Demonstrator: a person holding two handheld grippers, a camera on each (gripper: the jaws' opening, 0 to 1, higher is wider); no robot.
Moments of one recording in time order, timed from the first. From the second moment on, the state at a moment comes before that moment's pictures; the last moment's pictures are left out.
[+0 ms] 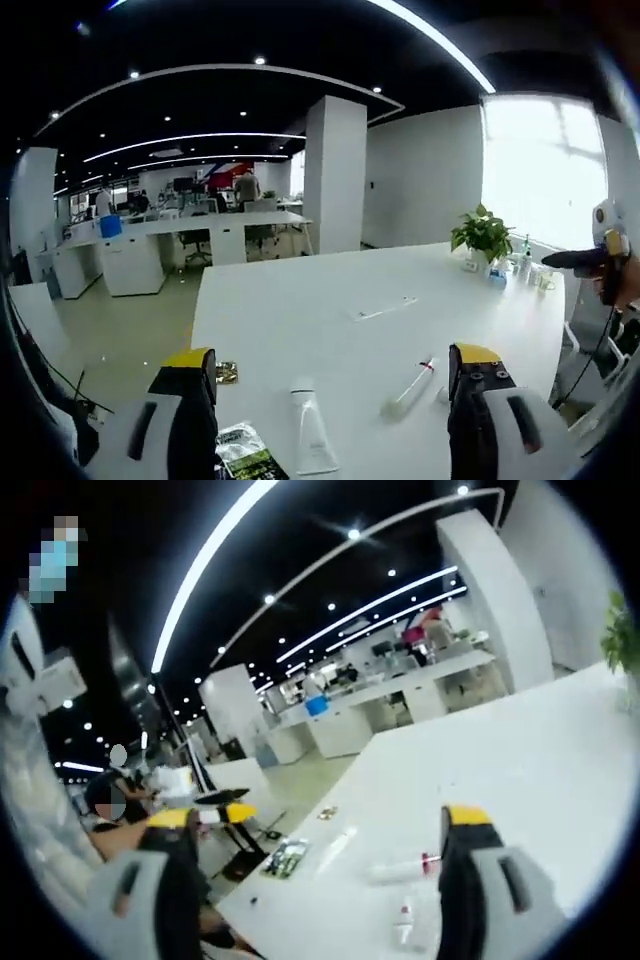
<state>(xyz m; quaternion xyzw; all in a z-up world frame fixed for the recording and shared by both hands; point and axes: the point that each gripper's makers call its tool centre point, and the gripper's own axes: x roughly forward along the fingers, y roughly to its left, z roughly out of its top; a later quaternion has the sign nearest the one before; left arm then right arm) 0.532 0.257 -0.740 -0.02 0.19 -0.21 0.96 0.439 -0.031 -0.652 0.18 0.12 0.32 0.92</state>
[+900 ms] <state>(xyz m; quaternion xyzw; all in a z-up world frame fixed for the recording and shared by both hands) 0.589 0.236 -0.927 0.02 0.37 -0.21 0.90 0.446 -0.047 -0.660 0.17 0.15 0.27 0.93</state>
